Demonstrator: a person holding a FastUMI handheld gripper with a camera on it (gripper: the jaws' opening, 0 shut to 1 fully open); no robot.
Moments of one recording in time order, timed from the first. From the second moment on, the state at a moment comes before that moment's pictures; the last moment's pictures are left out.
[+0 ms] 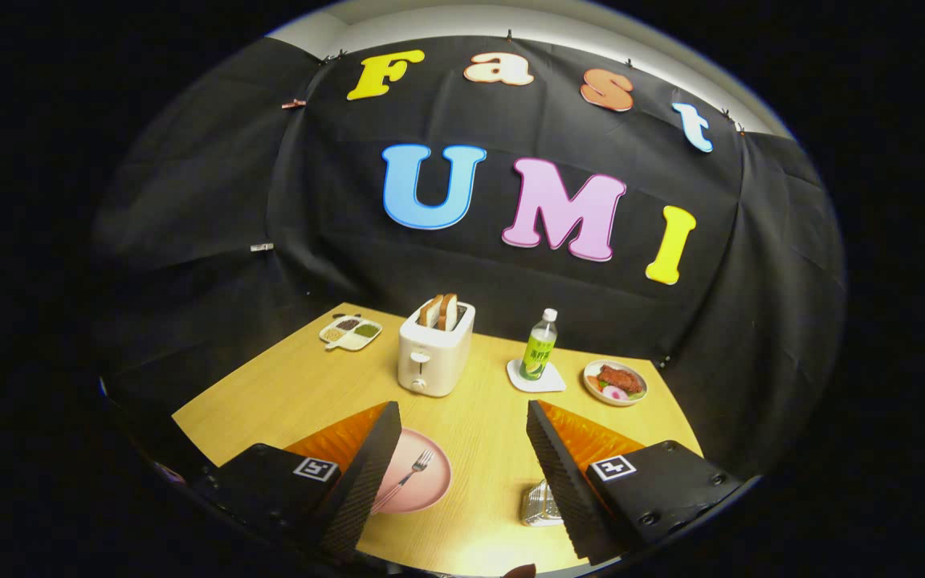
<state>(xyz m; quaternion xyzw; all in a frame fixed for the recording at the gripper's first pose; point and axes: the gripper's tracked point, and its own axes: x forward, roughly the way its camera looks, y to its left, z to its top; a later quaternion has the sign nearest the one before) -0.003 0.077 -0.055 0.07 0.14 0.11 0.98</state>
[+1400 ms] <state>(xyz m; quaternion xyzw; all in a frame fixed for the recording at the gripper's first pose) -0.010 0.214 -0.287 0.10 0.55 0.15 0.81</state>
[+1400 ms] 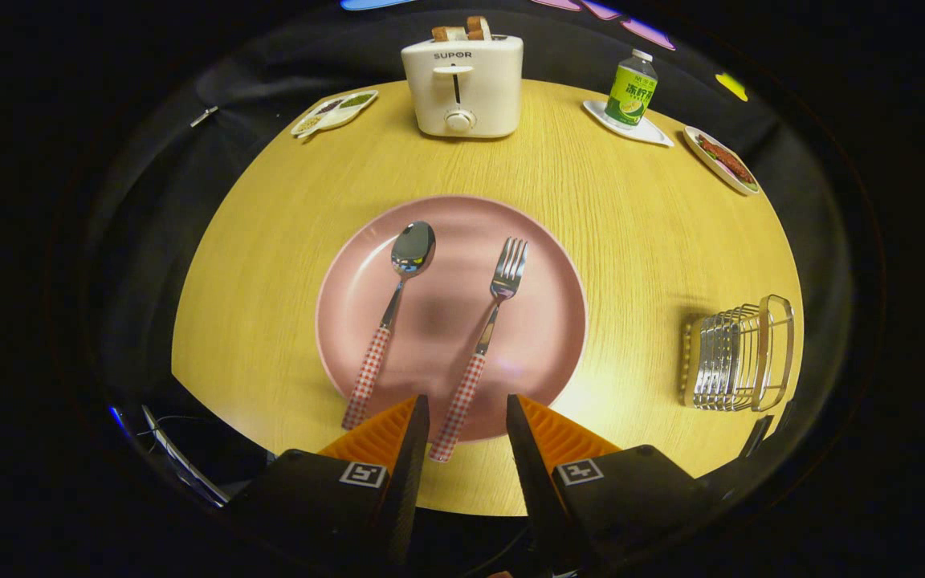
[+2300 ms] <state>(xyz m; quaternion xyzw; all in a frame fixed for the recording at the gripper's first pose) 0.012 0.200 -0.276 0.17 0.54 0.14 0.81</state>
